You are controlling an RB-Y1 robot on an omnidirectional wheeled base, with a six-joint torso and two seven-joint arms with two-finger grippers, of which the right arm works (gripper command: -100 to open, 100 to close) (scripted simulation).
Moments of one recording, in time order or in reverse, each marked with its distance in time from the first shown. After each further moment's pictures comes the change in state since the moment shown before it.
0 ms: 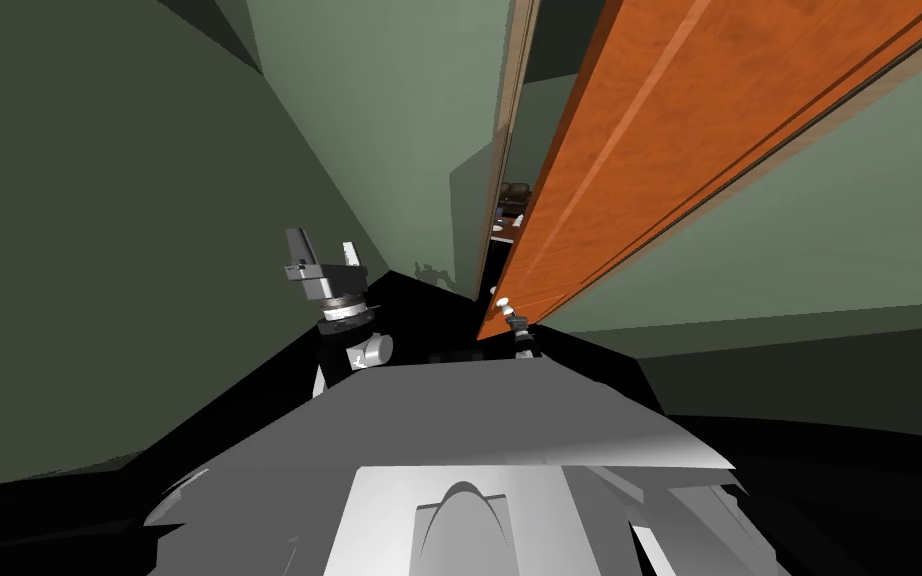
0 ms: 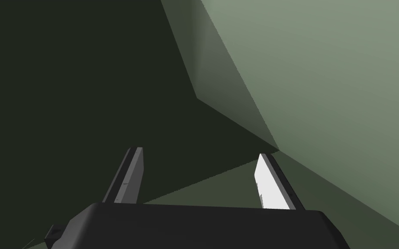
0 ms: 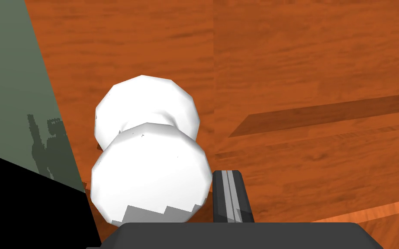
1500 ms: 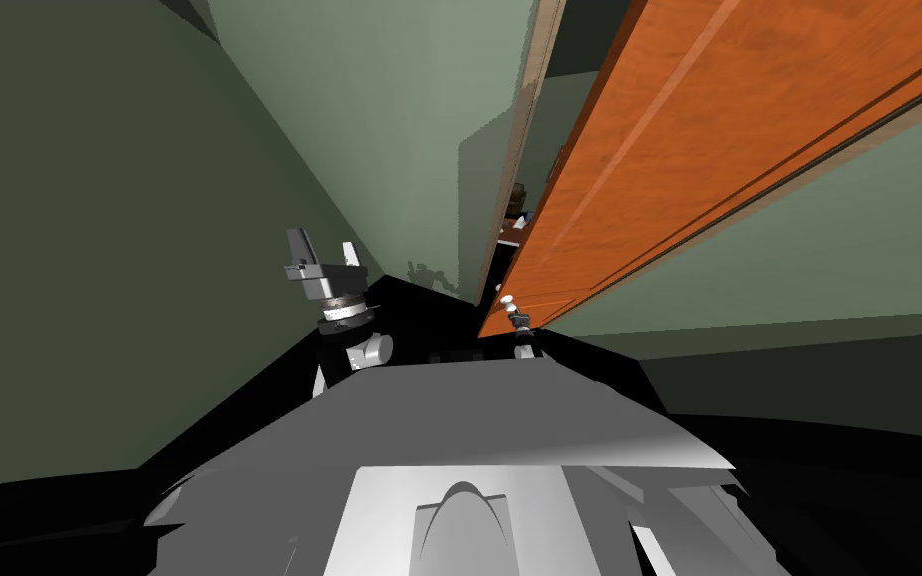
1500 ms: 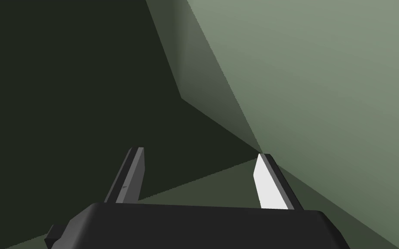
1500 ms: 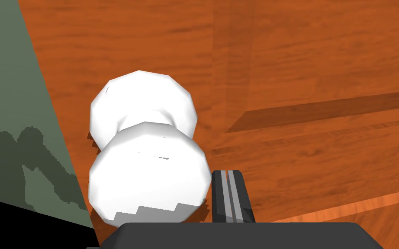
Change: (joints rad) arm -0.016 0.038 -0.109 -0.012 -0.050 0.104 0.082
